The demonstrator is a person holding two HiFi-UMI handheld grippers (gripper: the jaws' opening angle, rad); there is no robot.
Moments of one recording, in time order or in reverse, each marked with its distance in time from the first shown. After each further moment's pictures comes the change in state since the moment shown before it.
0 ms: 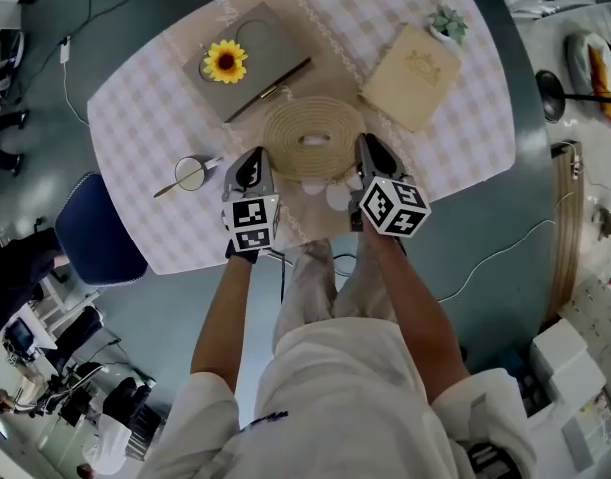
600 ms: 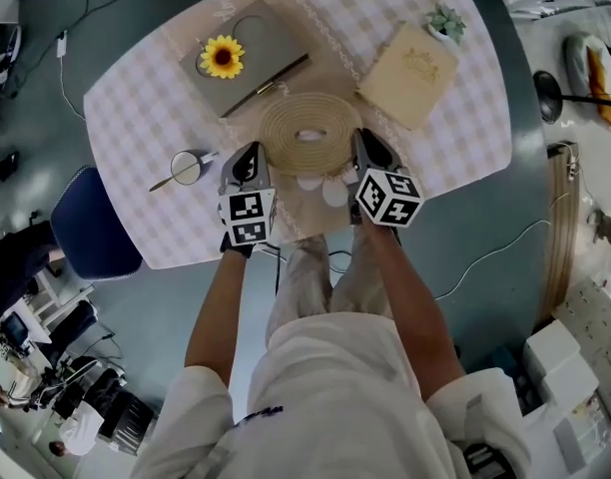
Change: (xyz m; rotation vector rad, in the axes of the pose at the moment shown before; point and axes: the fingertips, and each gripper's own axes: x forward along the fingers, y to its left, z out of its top) left arm 0.003 -0.006 0.000 0.000 0.006 0.002; right arm 0.007 -0.010 -0.006 -0.075 0.055 -0.001
